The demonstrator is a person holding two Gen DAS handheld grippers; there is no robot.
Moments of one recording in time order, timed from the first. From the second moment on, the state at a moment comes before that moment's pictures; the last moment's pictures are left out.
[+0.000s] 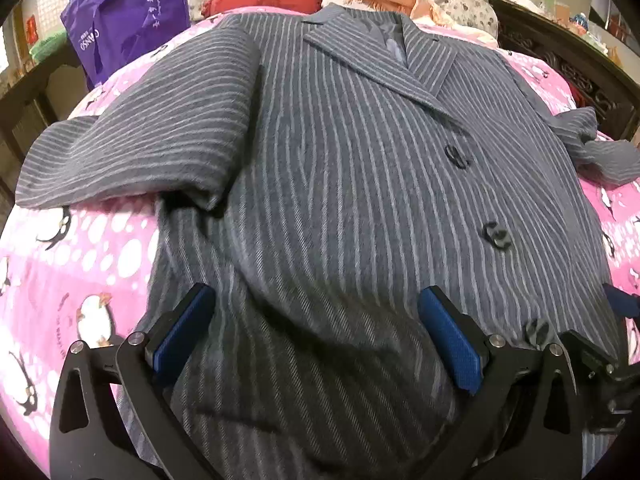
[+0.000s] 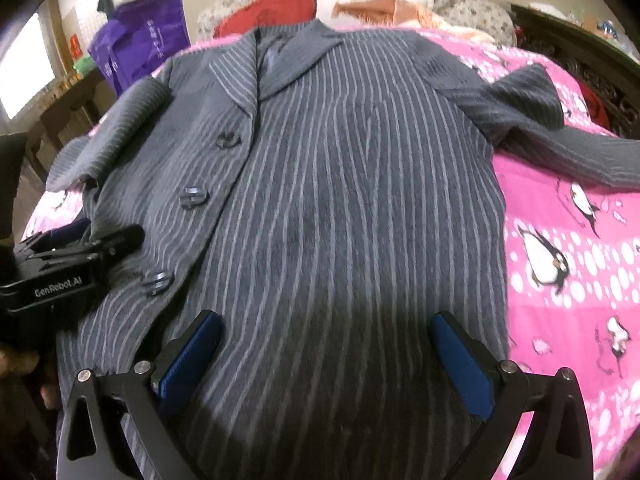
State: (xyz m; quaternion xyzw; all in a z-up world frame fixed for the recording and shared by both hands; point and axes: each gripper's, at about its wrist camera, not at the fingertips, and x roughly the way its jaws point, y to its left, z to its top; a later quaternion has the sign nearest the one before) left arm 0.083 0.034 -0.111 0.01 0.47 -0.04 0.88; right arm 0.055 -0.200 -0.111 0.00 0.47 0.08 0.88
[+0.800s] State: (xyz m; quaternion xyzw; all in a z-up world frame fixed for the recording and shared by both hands) left arm 0.086 0.312 -0.055 -0.20 0.38 0.10 0.90; right arm 0.013 -0.189 -0.112 -0.07 0.39 0.07 0.92
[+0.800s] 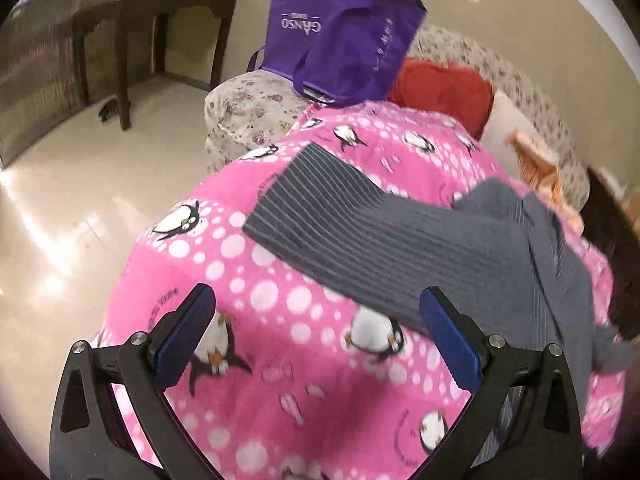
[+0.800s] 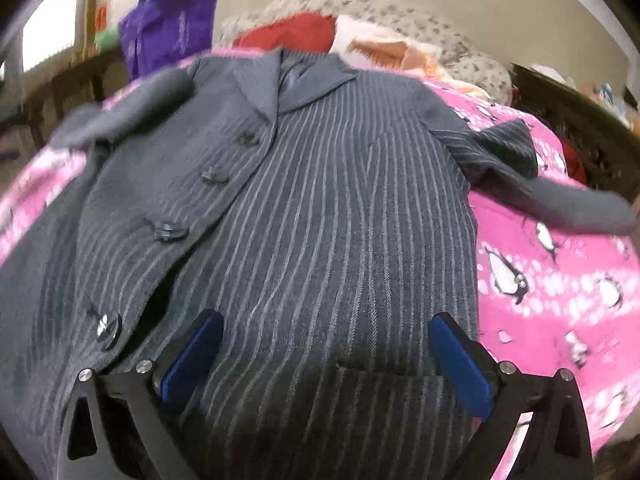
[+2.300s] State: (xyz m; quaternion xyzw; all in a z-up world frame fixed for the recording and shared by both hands) left arm 0.186 0.163 0.052 -0.13 0.29 -0.02 0.95; right arm -0.007 -0.284 -0.048 -0.04 0.40 -0.04 0.92
